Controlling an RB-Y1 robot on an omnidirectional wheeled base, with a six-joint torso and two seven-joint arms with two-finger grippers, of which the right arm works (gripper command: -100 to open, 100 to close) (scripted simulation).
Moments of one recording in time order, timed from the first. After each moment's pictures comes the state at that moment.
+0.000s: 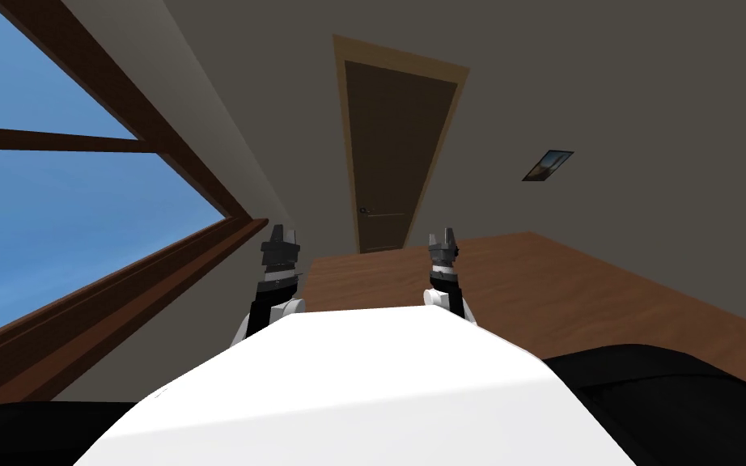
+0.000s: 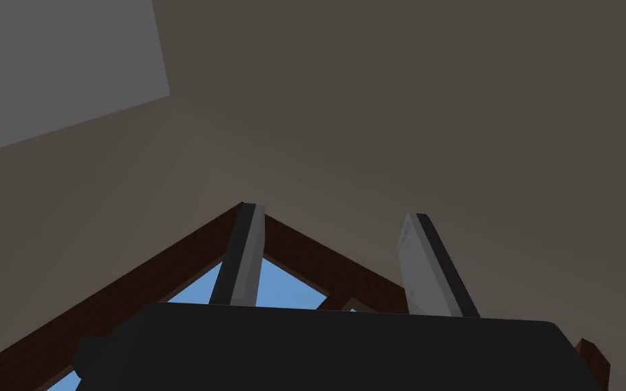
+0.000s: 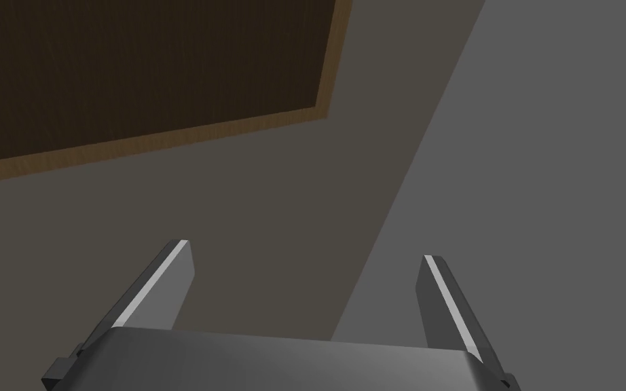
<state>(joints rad) 0.40 -0.09 -0.07 -2.02 -0.14 -0.57 -0.02</state>
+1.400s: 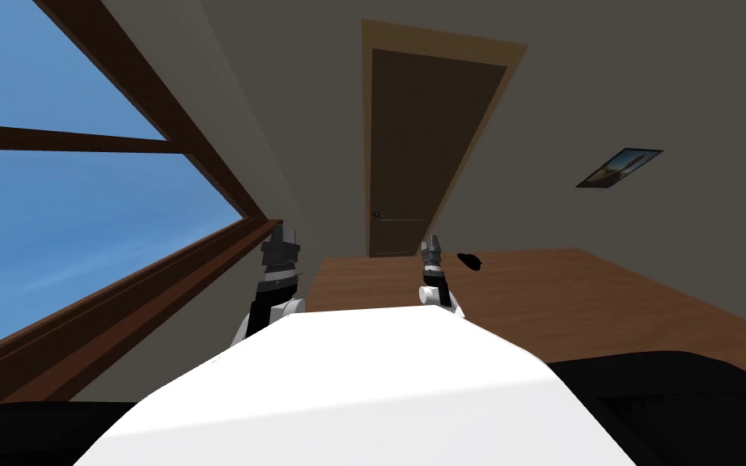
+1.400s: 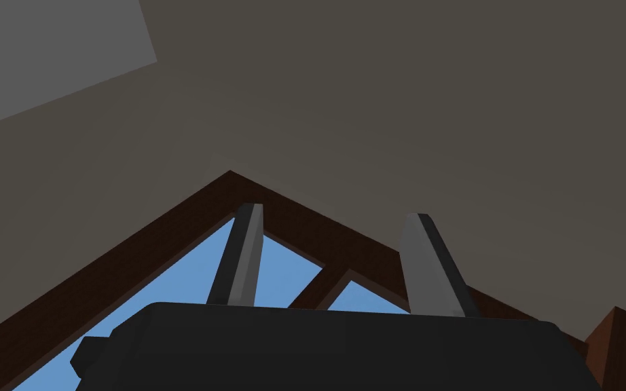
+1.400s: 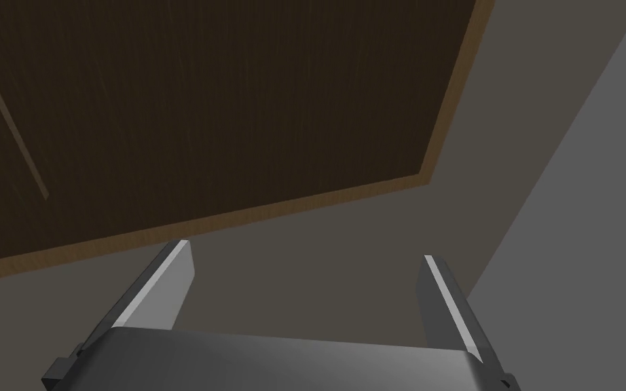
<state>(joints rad) 0.25 -0.15 -0.07 -1.67 -0.20 -0.60 0.01</state>
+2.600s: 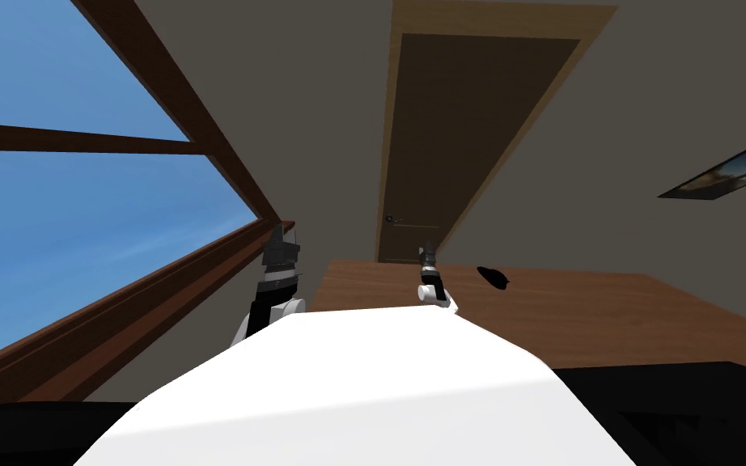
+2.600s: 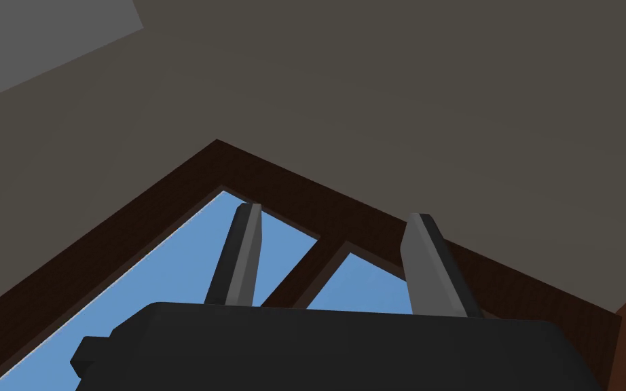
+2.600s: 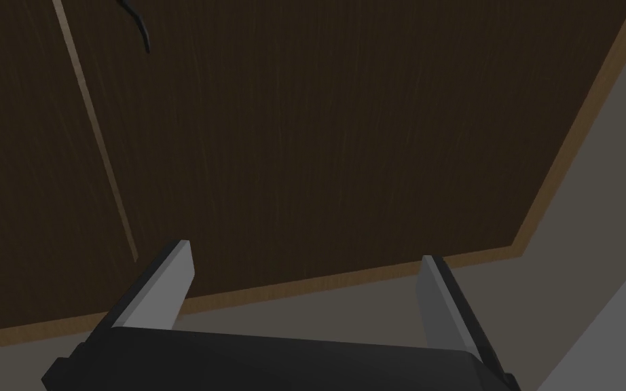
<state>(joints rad) 0.11 -0.21 -0.07 -1.34 -0.25 -0.63 0.03</state>
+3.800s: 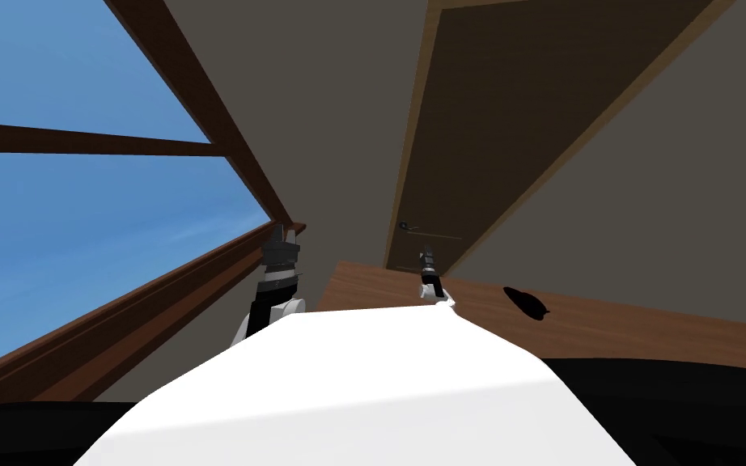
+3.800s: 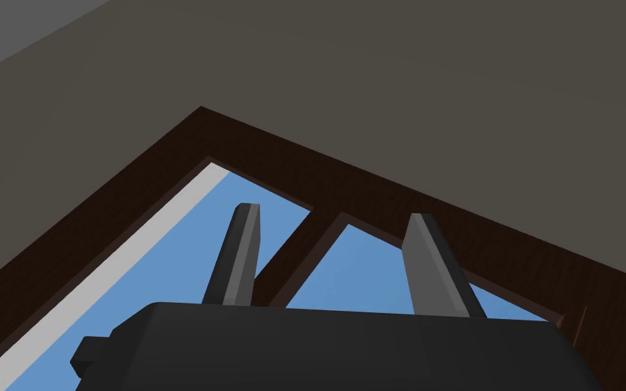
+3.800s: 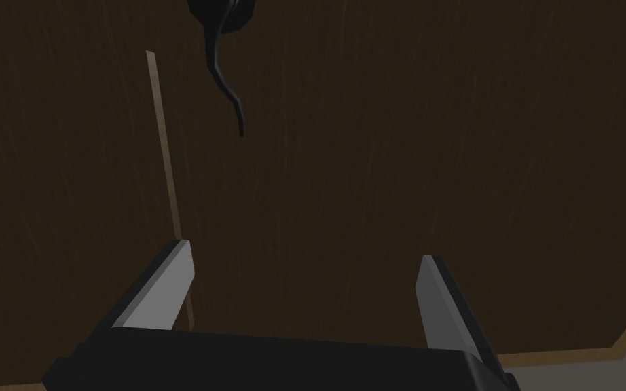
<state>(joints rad) -0.05 -0.26 -0.08 -0.99 -0.31 -0.67 0.06</state>
